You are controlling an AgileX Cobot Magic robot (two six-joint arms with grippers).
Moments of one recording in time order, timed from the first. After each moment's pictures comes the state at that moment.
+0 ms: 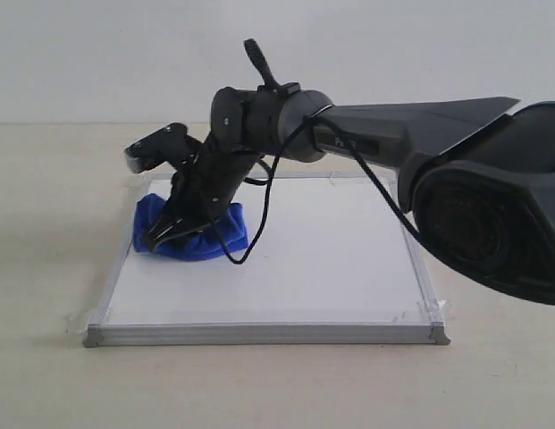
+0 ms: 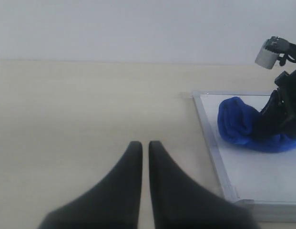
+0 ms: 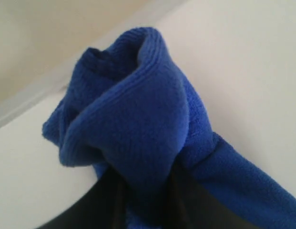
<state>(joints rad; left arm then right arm) 0.07 0.00 0.00 -0.04 0.31 0.01 0.59 2.46 -2.04 0.39 0.76 -0.53</state>
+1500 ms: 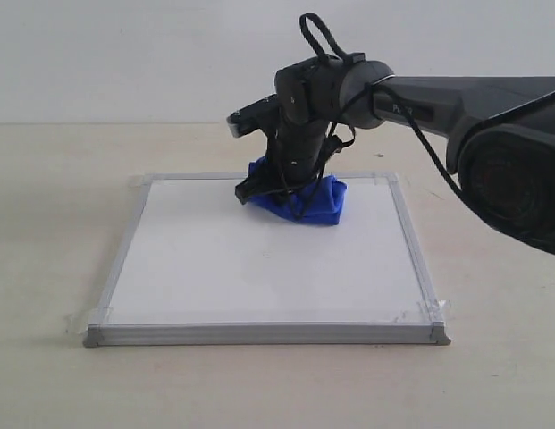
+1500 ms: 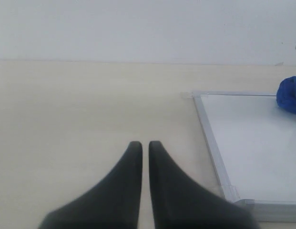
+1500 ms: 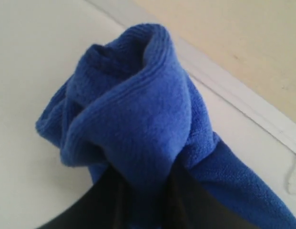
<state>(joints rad) 0.07 0.00 0.00 -0.04 0.31 0.01 0.41 2.47 -2.05 -0.07 0.89 -0.09</state>
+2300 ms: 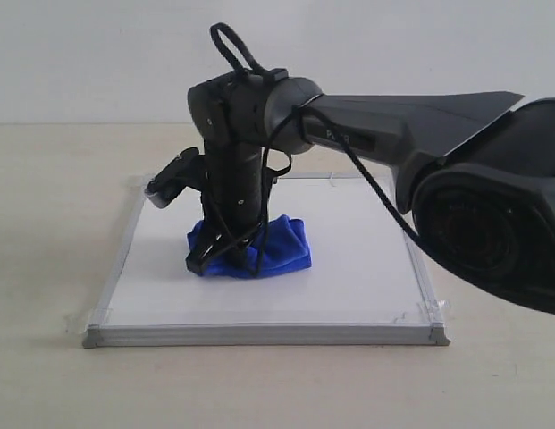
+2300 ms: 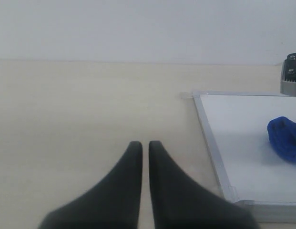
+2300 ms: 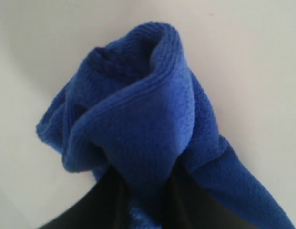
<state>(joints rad) 0.07 0.00 0.00 -0.04 0.31 0.01 0.63 2.44 -2.06 0.00 1.16 -0.35</state>
